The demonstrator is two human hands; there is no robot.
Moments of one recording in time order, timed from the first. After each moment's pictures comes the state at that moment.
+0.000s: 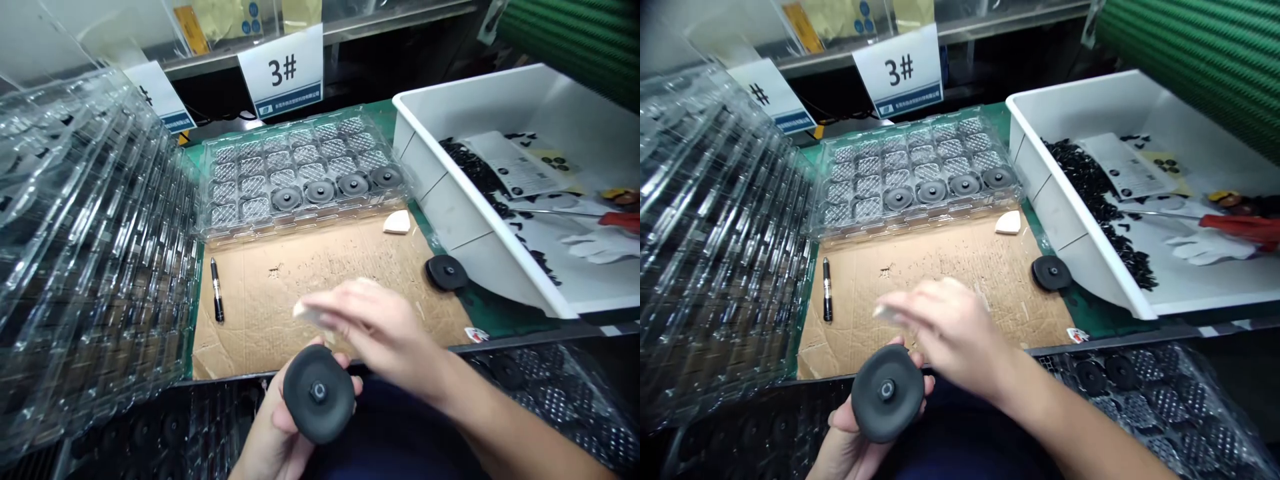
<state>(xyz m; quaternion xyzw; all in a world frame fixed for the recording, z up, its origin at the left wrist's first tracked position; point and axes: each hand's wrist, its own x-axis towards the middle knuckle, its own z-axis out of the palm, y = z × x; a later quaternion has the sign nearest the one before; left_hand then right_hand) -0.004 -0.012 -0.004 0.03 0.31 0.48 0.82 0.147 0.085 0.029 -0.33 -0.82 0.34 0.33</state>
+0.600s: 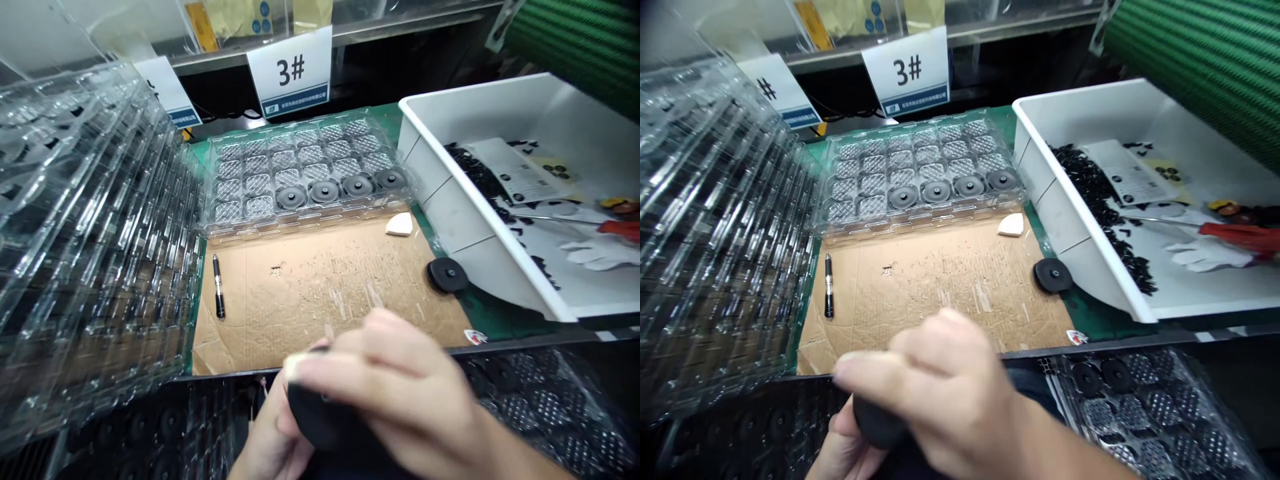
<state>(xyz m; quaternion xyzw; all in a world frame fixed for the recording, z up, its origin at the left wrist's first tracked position) -0.009 -0.017 -0.012 0.07 0.29 0.50 0.81 0.150 0.060 0.042 -0.29 -0.82 0.33 0.36</state>
